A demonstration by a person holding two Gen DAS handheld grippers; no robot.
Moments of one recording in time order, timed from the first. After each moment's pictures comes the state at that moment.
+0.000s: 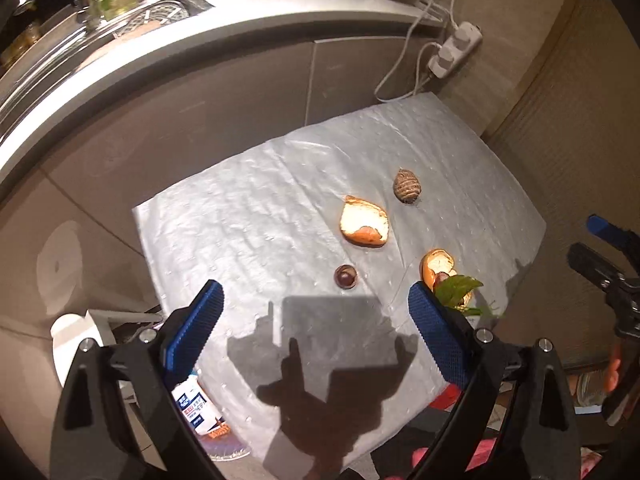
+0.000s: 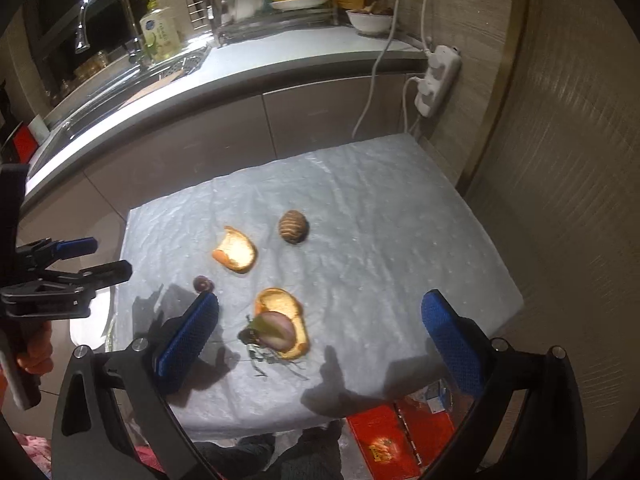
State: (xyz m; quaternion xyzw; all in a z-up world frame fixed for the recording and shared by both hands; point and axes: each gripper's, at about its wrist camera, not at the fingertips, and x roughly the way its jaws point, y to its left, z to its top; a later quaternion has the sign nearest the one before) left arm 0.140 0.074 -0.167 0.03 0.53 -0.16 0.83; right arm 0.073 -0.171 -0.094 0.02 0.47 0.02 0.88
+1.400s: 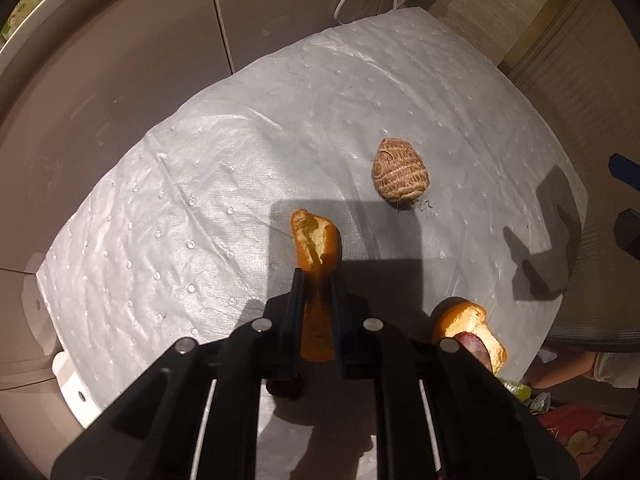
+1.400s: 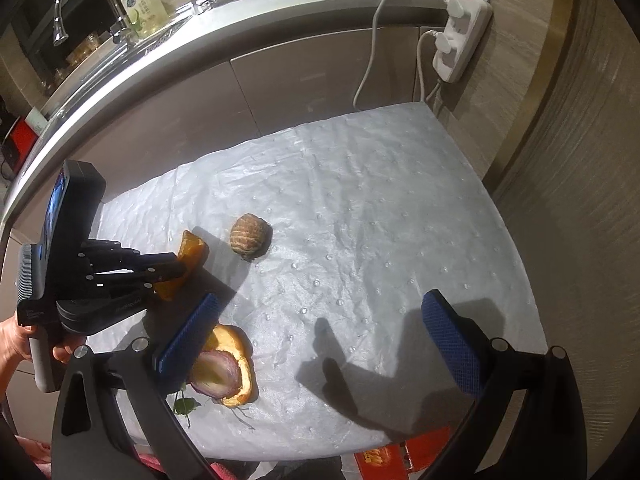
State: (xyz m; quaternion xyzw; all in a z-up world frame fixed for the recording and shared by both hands) left arm 0.234 -0.023 -0.270 0.10 0.61 -0.19 0.76; right arm 0.164 -0.215 -0.154 0.04 0.53 0.08 0.84
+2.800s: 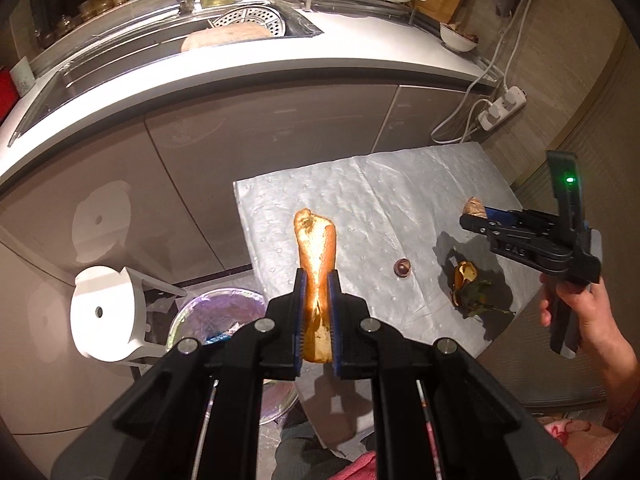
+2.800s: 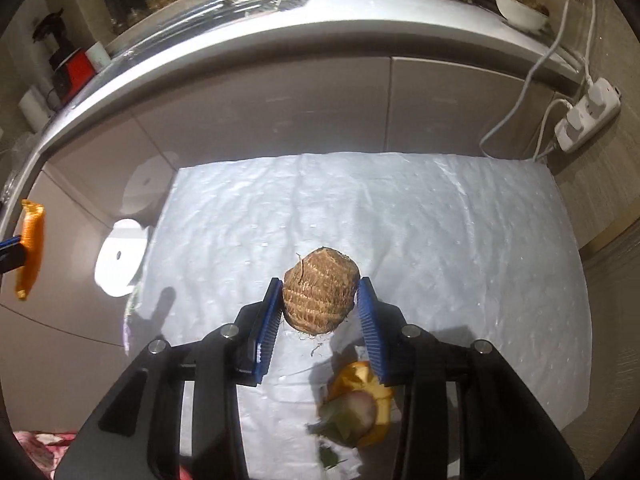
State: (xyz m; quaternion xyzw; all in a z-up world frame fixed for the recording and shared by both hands) left arm 0.078 0.185 -0.106 -0.04 0.51 -0.06 0.86; right arm 0.156 -0.068 -0.136 -0.04 0.52 0.19 0.83
